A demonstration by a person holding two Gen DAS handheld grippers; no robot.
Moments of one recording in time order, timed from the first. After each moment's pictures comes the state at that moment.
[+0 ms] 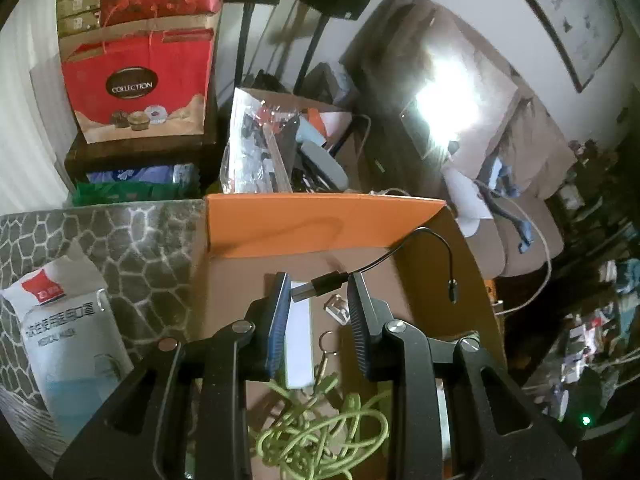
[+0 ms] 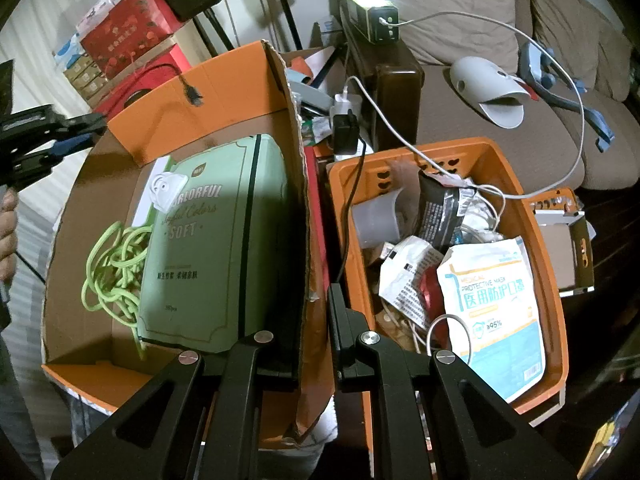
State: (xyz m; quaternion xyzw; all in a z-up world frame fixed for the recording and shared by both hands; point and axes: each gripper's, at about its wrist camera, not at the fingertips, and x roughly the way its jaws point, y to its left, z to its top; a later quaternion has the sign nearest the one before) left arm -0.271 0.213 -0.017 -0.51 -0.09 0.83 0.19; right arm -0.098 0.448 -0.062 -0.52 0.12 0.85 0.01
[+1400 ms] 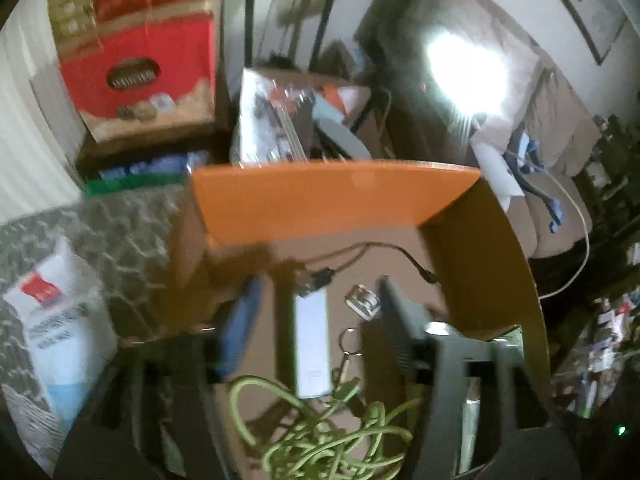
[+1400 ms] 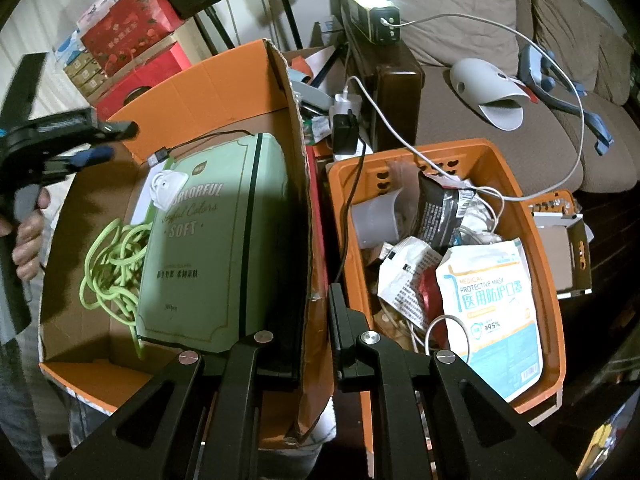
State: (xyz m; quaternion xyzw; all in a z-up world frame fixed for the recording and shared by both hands) left arm -0.269 0.231 -0.033 -0.52 -0.03 0.84 0.16; right arm -0.098 0.447 -0.061 -0.52 0.11 0.85 0.00
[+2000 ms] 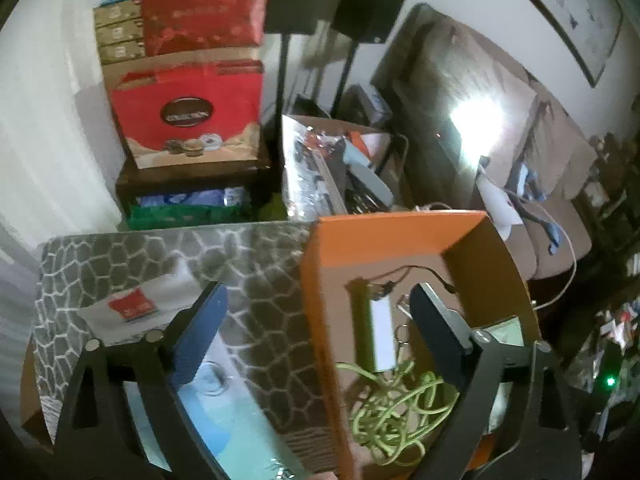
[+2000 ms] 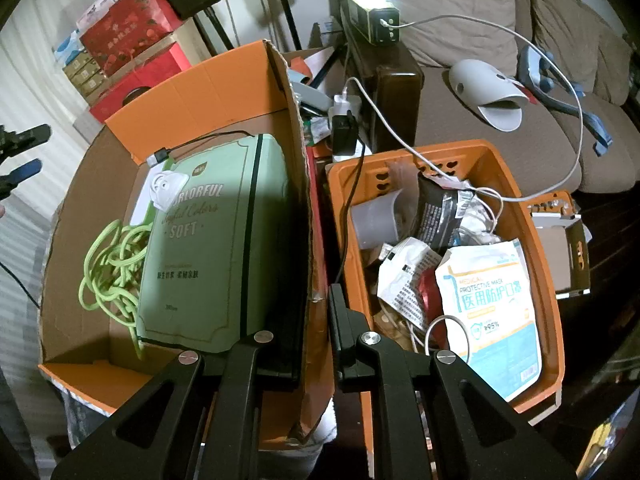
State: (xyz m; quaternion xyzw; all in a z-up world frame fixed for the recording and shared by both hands) left arm -0.257 0.138 0.014 -0.48 -0.05 0.87 0.14; right arm -0.098 0.447 -0.060 -0.52 0.10 0.85 0.00
